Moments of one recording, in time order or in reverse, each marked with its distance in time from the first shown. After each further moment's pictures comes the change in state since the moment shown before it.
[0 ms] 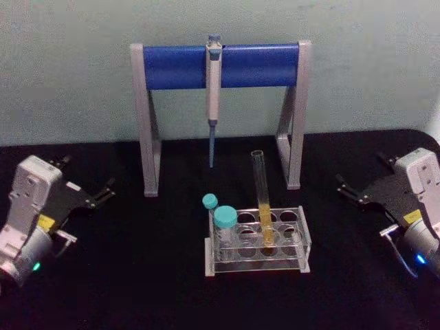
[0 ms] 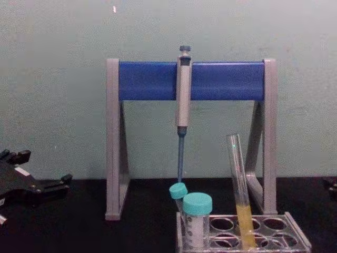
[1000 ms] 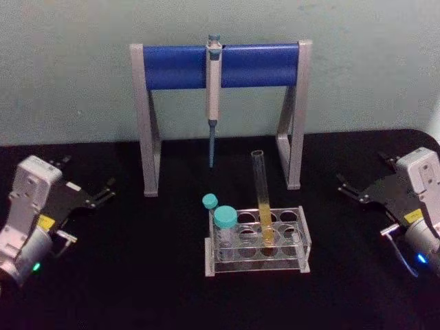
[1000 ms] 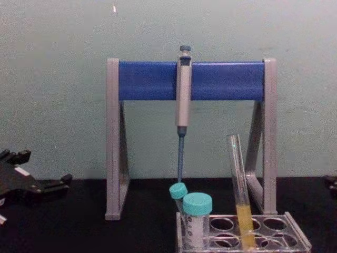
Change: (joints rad) left arm 0.000 0.000 0.000 0.000 0.000 0.000 0.000; right arm -0.003 -0.003 0.009 -0.003 -0.002 -0.001 0.004
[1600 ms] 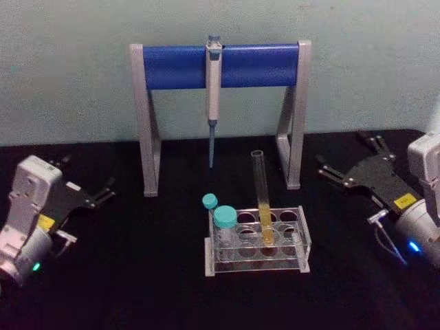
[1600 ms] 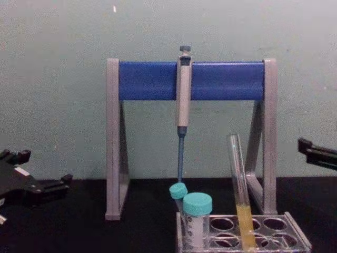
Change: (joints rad) left arm 0.000 0.000 0.000 0.000 0.000 0.000 0.000; right arm -0.015 -0.027 0.053 -0.076 0.074 -0.084 0.155
